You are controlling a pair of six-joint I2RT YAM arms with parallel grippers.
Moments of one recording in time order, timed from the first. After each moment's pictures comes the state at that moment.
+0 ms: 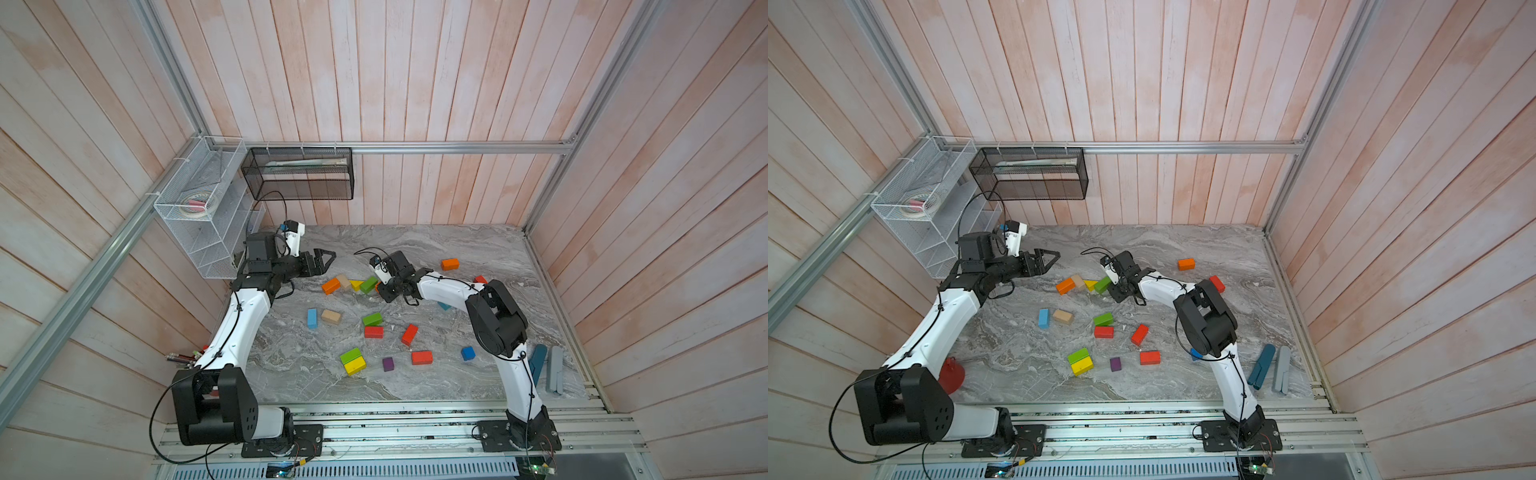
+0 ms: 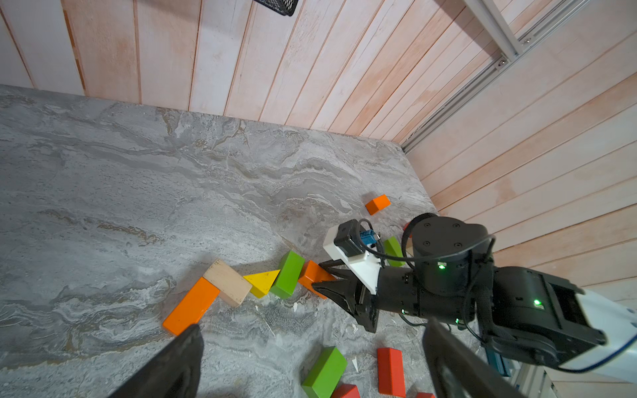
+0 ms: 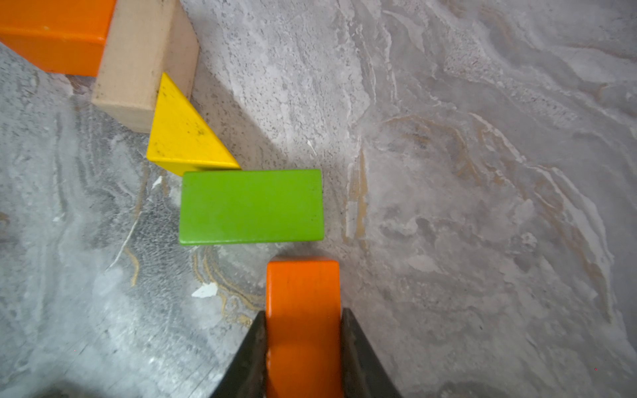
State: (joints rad) left arm 0.04 1.40 1.16 -0.31 0.68 -0.19; right arm 0.70 2.21 1.62 -0.30 -0.02 -0.10
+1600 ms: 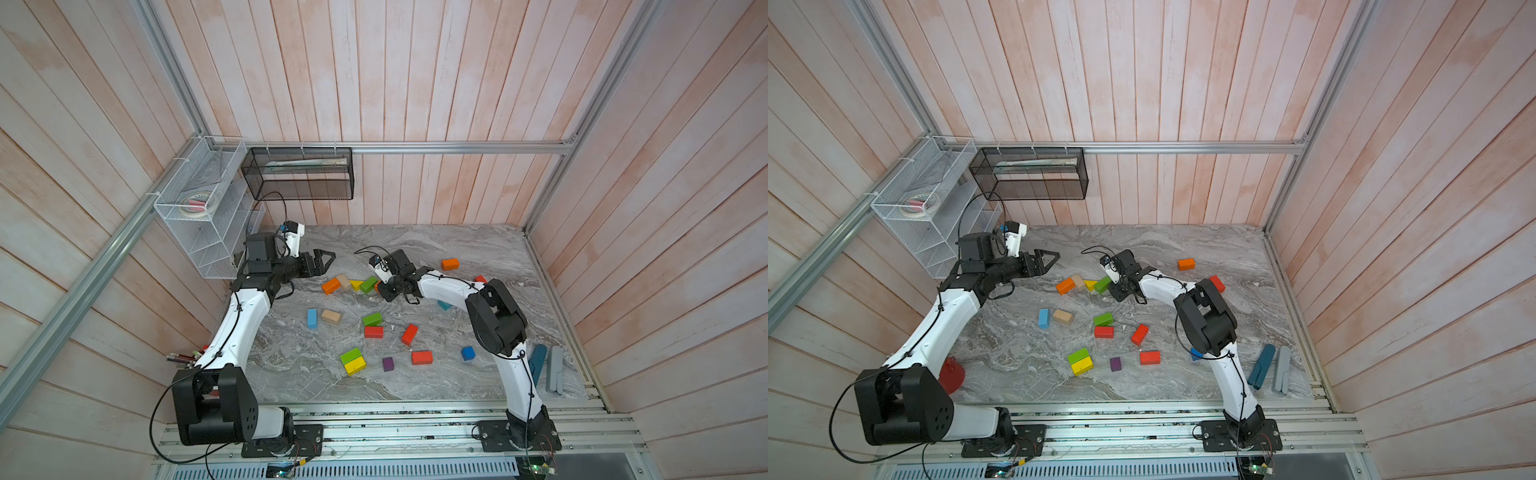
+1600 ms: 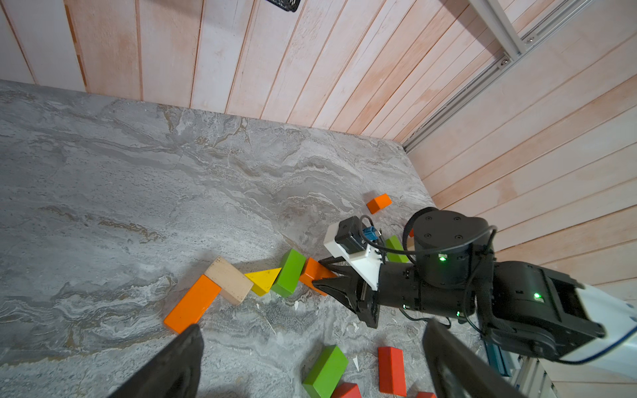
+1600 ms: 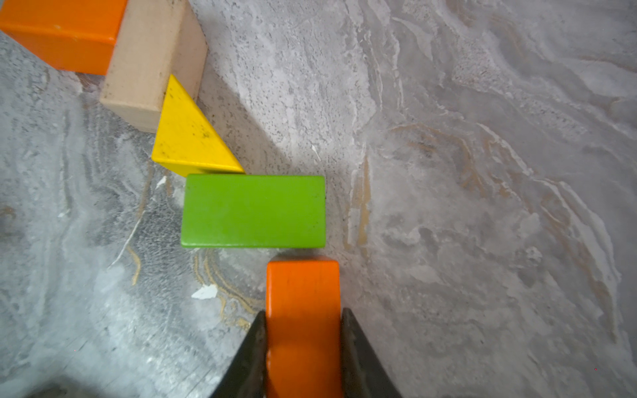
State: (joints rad) left arm 0.04 1.40 1.15 -0.31 0.68 -0.19; right arm 0.69 2.22 1.63 -0.31 -0.06 -0.12
